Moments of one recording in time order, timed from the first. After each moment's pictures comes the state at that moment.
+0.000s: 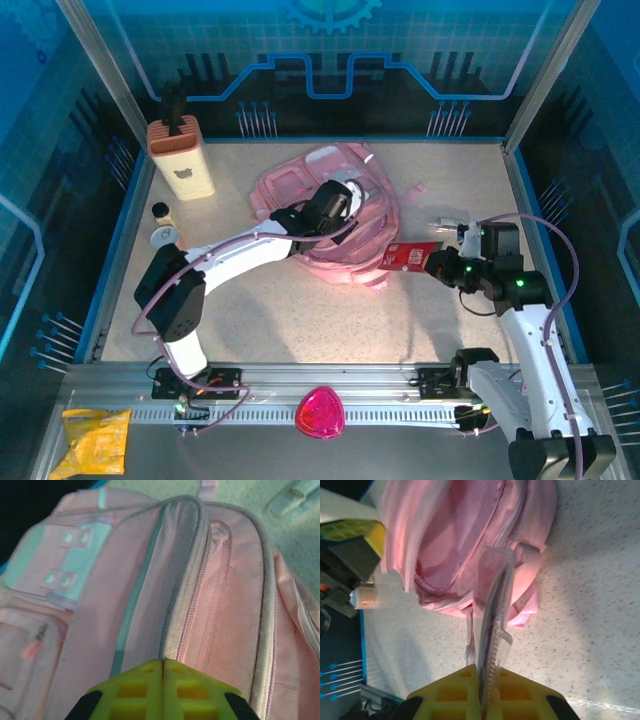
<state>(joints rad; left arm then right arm) -0.75 1.74 1.36 -0.32 -0.24 0.10 0.02 0.79 0.82 -0.91 -0.53 0.56</state>
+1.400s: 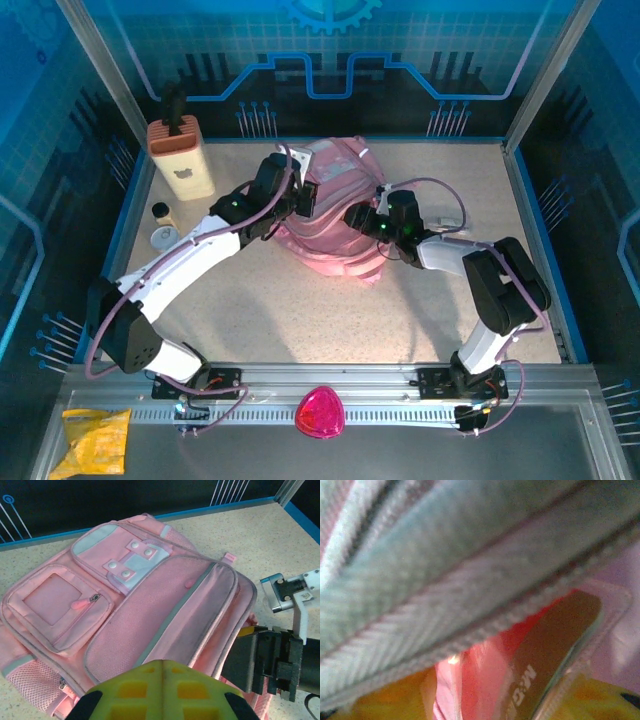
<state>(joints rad) -0.60 1.48 1.35 -0.45 -0.16 -0.28 0.40 1.69 0.83 0.36 -0.32 0.75</state>
